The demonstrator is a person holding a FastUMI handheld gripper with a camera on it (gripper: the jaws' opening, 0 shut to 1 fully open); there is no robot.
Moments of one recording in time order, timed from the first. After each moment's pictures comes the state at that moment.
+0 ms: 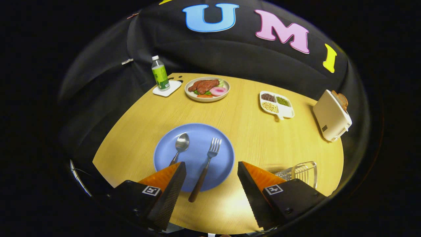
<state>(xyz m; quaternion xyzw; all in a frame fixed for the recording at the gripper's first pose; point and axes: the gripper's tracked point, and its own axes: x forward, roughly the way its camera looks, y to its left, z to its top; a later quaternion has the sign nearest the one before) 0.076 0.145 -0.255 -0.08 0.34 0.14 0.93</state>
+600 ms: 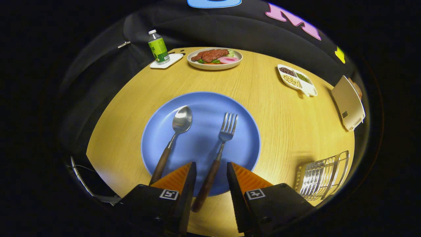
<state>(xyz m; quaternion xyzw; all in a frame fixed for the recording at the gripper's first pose) 0.083 0.166 -0.333 -0.08 0.43 0.15 0.89</state>
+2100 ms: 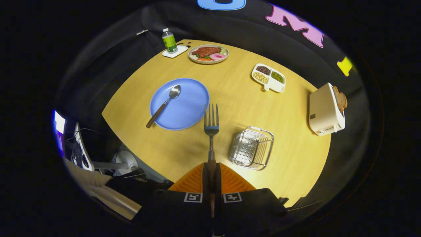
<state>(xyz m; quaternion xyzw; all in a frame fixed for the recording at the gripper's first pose) -0.014 -0.010 -0.197 -0.16 0.49 0.18 0.84</state>
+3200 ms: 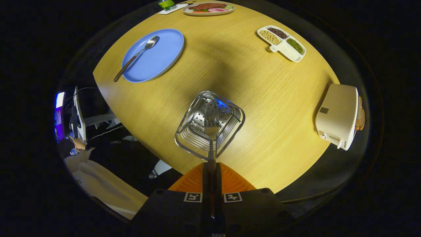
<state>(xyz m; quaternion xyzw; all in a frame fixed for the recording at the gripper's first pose) 0.034 -0.098 -0.247 -0.28 0.67 0.21 0.66</state>
